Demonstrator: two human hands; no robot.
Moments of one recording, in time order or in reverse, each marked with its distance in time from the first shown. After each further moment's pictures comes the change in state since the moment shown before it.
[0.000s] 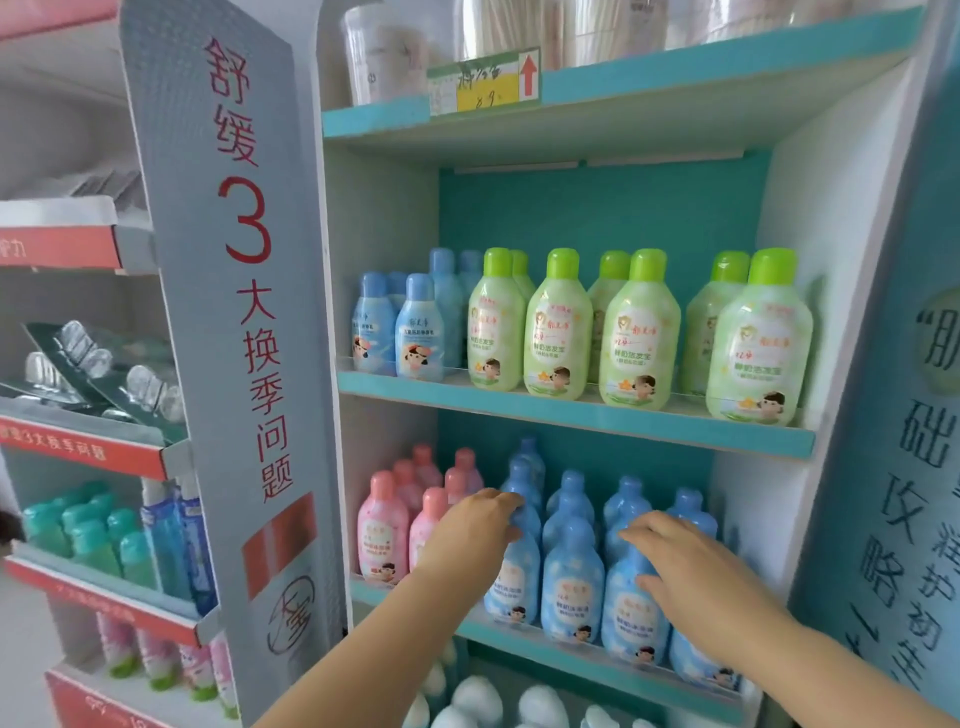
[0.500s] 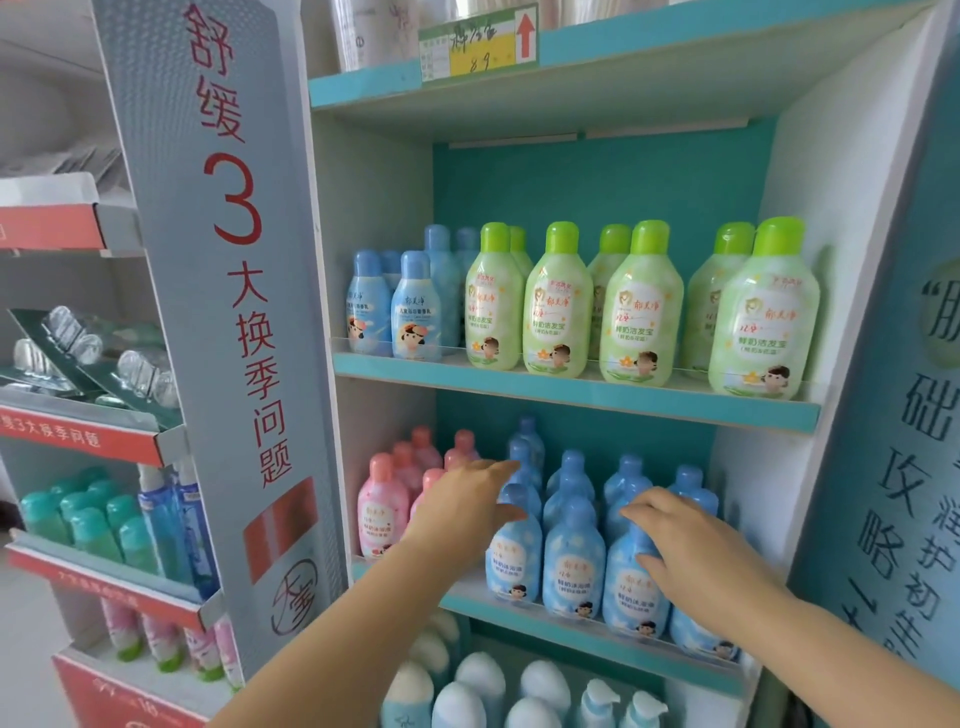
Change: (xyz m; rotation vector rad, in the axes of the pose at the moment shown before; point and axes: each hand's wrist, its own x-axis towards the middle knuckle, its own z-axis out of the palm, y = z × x) left_hand 0.002 -0.008 -0.010 0.023 0.017 0.027; right_hand 0.001 -0.003 0.001 -0.023 0.008 0.005
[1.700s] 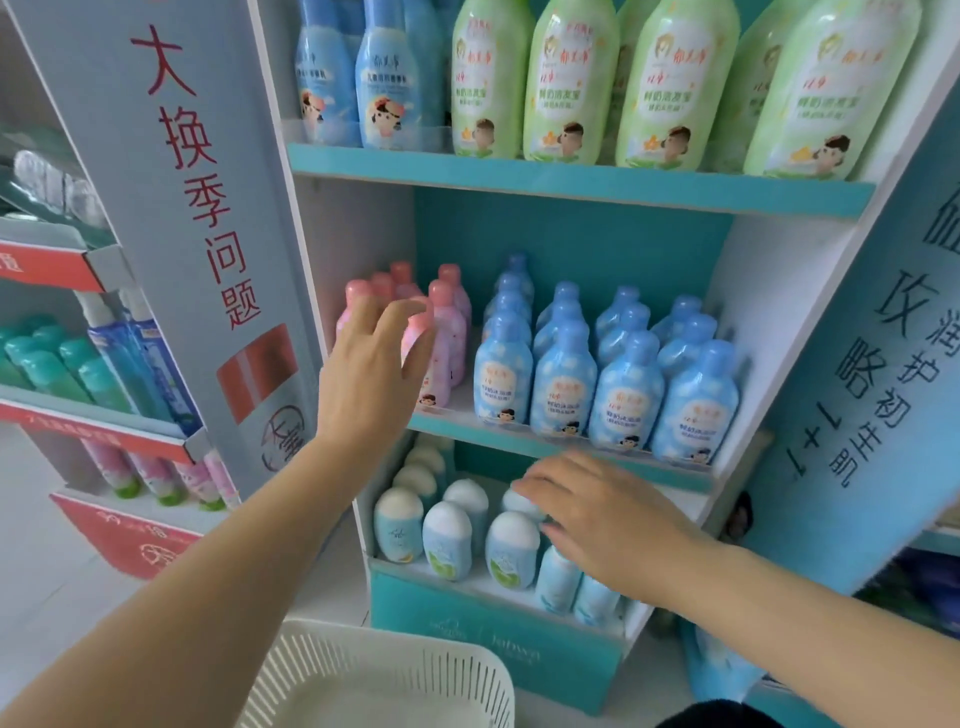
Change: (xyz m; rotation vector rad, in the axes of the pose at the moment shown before) left_hand -0.058 -0.050 0.031 -0.170 0.512 -0.113; right_hand -0.061 -0.059 0.081 0.005 0.032 -0.478
